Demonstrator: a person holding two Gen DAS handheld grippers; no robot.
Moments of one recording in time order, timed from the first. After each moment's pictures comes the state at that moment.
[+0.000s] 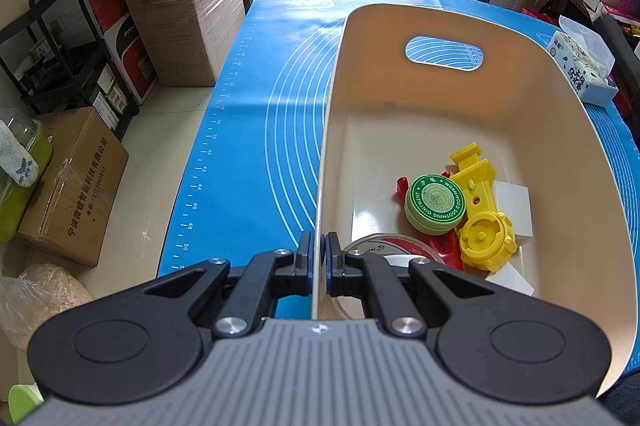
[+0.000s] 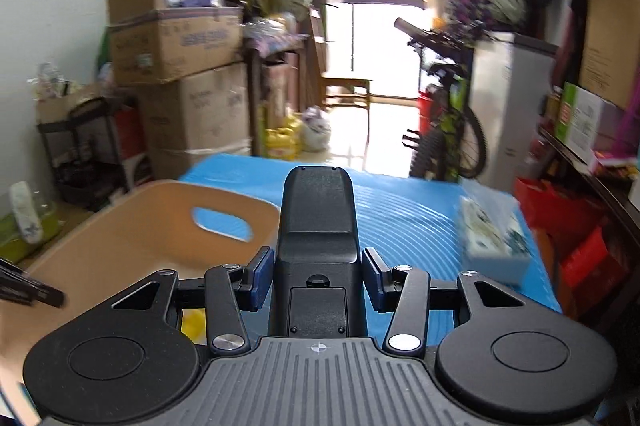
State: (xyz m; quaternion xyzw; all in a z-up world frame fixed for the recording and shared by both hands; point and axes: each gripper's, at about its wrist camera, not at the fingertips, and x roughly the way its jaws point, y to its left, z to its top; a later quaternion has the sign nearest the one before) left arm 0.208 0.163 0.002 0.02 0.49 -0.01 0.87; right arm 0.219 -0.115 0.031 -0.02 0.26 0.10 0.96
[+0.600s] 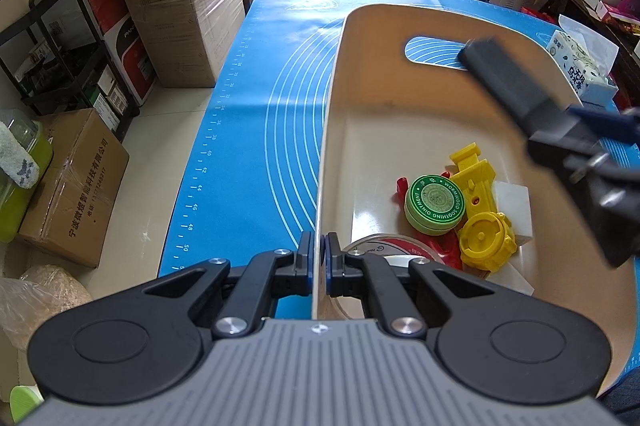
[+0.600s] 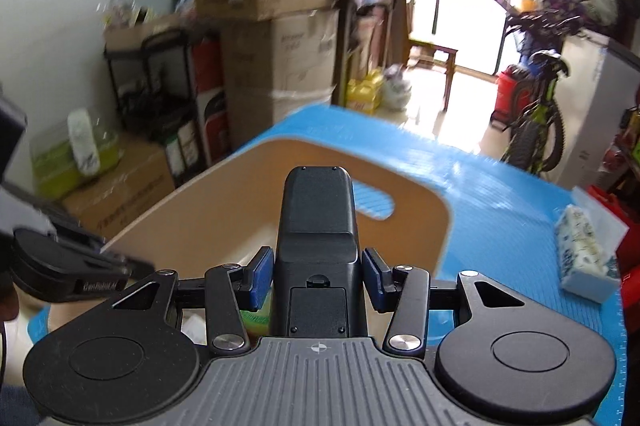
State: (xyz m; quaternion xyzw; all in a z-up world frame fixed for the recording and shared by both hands) left arm 0.209 0.161 0.002 0.02 0.49 -0.01 0.87; right arm 0.240 0.003 0.016 -0.09 0.35 0.18 0.91
